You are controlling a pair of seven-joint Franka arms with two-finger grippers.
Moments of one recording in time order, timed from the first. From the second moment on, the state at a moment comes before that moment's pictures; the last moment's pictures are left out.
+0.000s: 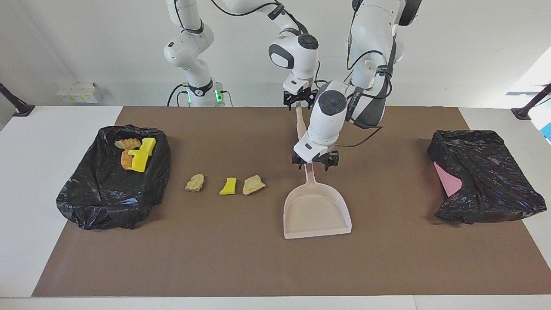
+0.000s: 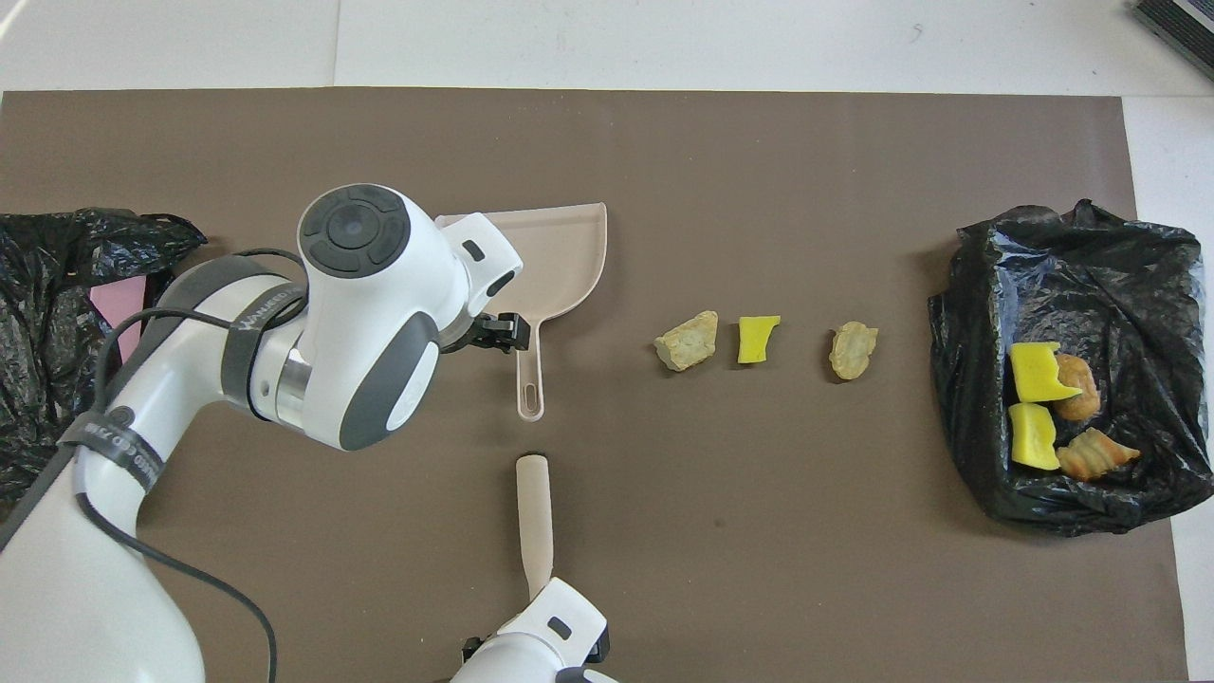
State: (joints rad) left arm -0.49 0.35 -0.08 -1.73 -0.03 2.03 -0.43; right arm 1.00 0.08 0.07 -2.21 0.10 2.25 0.96
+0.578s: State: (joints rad) left arm -0.49 0.38 -0.08 -1.74 -0.09 2.03 -0.43; right arm 1.01 0.07 0.07 -2.21 0.10 2.21 0.97
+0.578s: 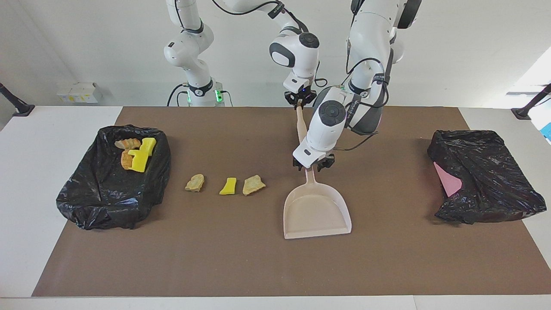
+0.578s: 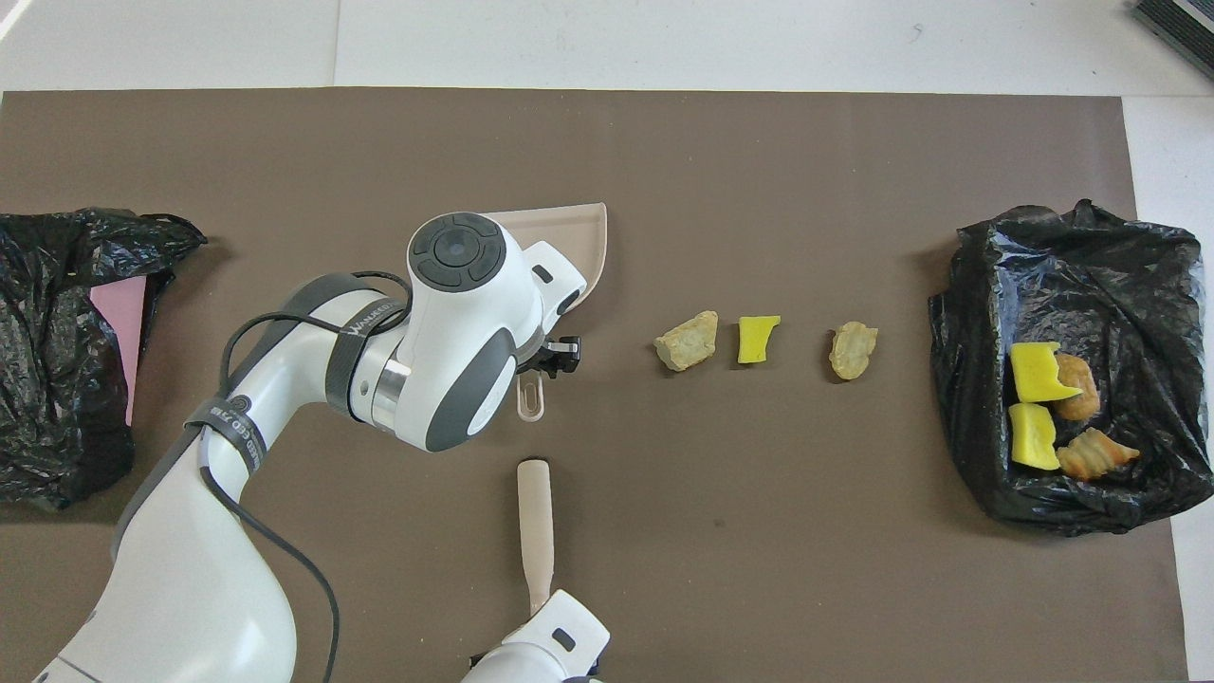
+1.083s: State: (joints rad) left arm -0.49 0.37 -0.07 -1.73 -0.08 2.03 -0.43; right arm 0.89 -0.16 0.06 -2.23 0.05 1.94 1.02
